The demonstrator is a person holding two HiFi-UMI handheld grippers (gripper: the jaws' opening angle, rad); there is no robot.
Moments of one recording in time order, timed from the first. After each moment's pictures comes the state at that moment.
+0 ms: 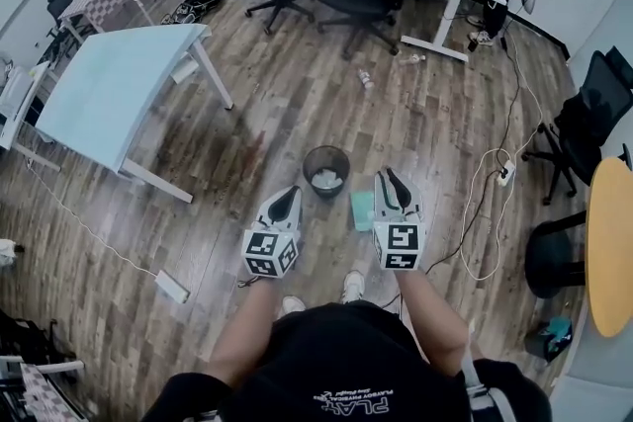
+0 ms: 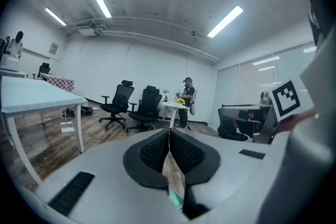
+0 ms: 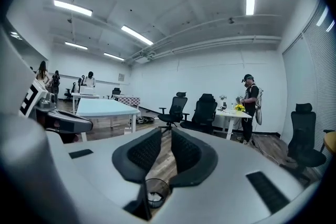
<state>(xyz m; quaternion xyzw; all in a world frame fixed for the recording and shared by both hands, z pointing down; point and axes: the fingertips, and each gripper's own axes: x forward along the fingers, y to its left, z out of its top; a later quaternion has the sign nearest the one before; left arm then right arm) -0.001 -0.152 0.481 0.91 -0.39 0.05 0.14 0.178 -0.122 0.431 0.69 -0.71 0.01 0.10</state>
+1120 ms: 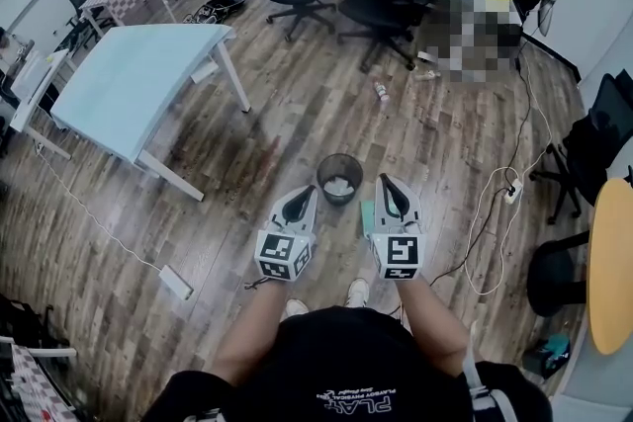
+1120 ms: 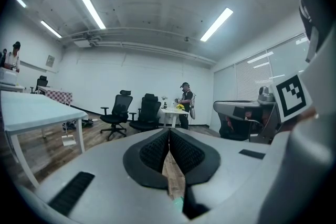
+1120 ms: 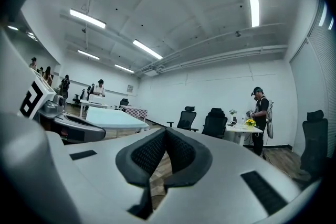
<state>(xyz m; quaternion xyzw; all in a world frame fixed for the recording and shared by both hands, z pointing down) -0.016 -0.134 0.439 0.92 -0.39 0.04 0.08 0.116 -0.111 0.386 0.66 -0.75 -0.05 0.06</state>
